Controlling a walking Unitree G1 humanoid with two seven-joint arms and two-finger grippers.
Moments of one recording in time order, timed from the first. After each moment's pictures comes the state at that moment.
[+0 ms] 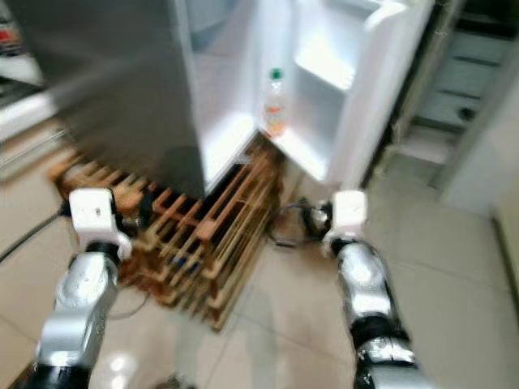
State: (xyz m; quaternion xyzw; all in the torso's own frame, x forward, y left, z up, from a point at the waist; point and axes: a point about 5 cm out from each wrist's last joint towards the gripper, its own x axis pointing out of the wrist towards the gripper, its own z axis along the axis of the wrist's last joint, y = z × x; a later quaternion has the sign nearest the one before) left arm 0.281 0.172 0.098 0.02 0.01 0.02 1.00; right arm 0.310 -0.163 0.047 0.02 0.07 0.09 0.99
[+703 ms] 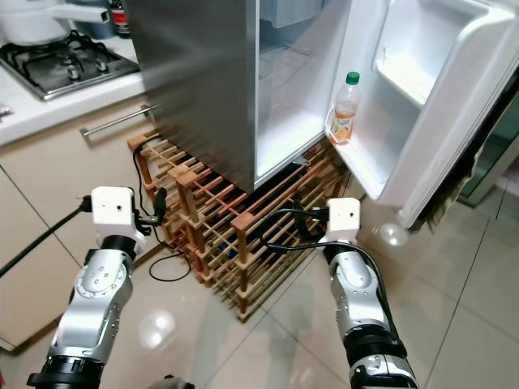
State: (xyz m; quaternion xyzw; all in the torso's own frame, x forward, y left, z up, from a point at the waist) left arm 0.291 0.158 0.107 0.04 0.01 0.02 1.00; right arm 0.314 -0.179 0.067 0.01 0.02 0.06 1.00
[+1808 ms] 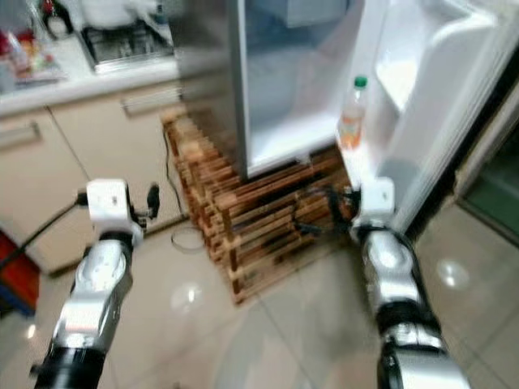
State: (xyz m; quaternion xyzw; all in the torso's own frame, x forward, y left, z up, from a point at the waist) left arm 0.299 0.168 0.109 0.03 0.01 0.06 1.00; right arm 0.328 -0.250 0.079 -0.05 0.06 -0.02 1.00
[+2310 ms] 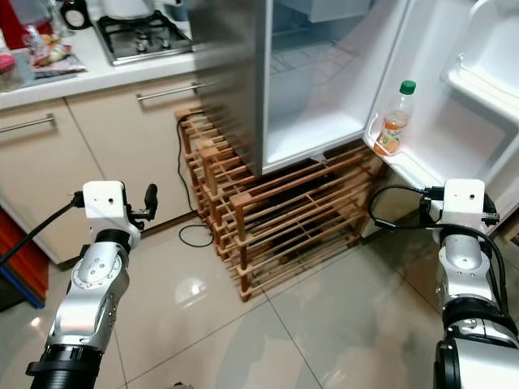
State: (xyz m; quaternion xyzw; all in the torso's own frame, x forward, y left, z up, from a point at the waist) left arm 0.299 0.163 0.108 0.02 0.01 0.04 1.00; right arm 0.313 -0.317 0.095 -0.12 0.06 -0.18 0.97
